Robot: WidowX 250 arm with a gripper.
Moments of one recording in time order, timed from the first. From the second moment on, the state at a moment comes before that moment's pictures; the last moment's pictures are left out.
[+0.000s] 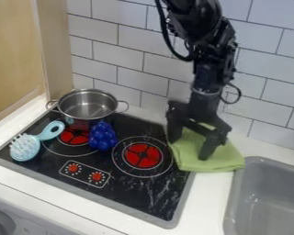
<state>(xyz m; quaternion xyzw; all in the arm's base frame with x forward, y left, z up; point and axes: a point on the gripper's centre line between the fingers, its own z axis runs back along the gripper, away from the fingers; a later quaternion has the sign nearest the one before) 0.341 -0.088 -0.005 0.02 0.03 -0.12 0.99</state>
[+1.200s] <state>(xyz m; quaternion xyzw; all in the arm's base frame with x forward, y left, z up) 0.316 -0.056 0.067 0.00 -0.03 -0.11 0.99</state>
